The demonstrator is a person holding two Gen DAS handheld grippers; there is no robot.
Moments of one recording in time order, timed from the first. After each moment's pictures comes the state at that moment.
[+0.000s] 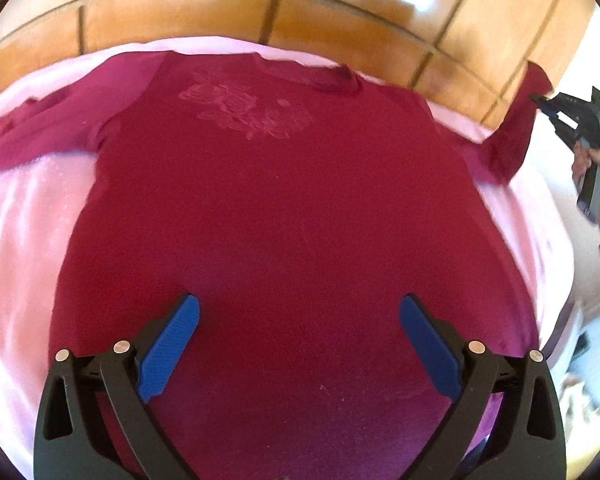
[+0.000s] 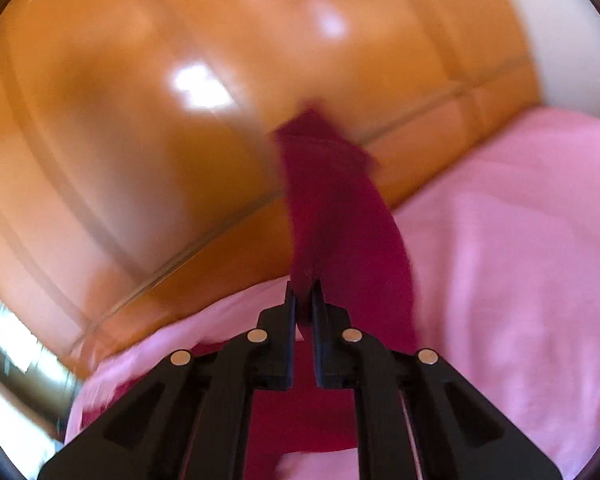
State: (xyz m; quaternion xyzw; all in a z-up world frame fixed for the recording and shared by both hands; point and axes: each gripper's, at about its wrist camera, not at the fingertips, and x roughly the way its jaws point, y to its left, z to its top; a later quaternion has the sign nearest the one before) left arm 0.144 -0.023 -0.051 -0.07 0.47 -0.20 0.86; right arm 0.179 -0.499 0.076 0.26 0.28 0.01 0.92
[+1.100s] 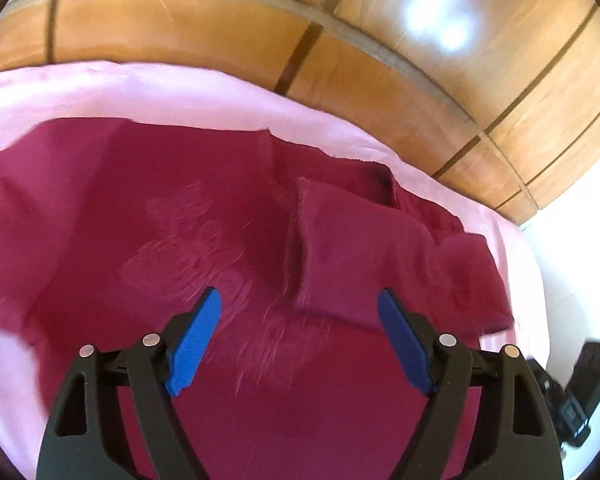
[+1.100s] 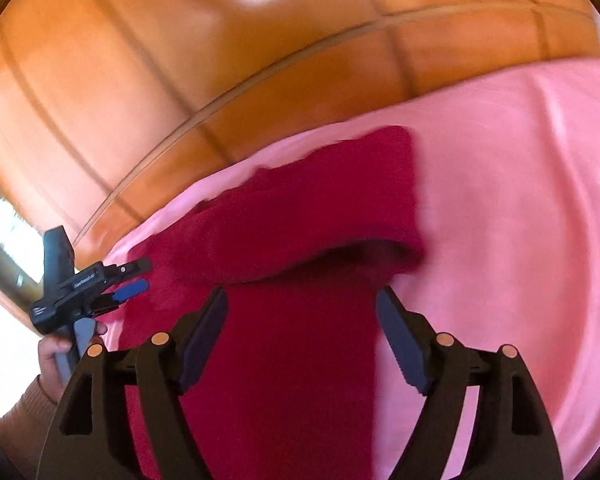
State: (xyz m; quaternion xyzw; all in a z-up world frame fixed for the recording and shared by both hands) left arm 0.339 -0.045 -0.034 -0.17 0.48 -0.18 0.84; right arm 0.137 -0.407 -0.024 0.25 0.40 0.04 0.88
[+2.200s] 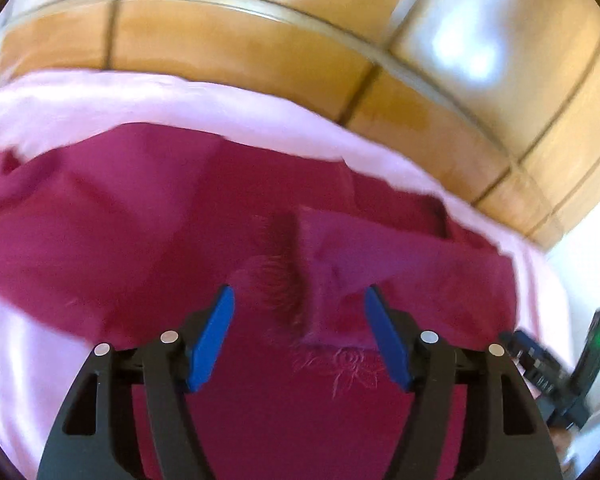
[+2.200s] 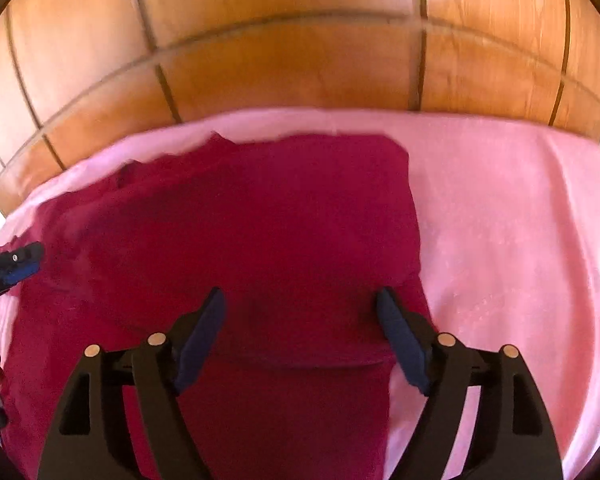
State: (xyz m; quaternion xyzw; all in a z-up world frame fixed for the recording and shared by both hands) left arm 0.314 0.020 -0.030 -0.19 0.44 -0.11 0.87; right arm 0.209 -0.333 -0.053 0.06 0.42 -0.02 0.90
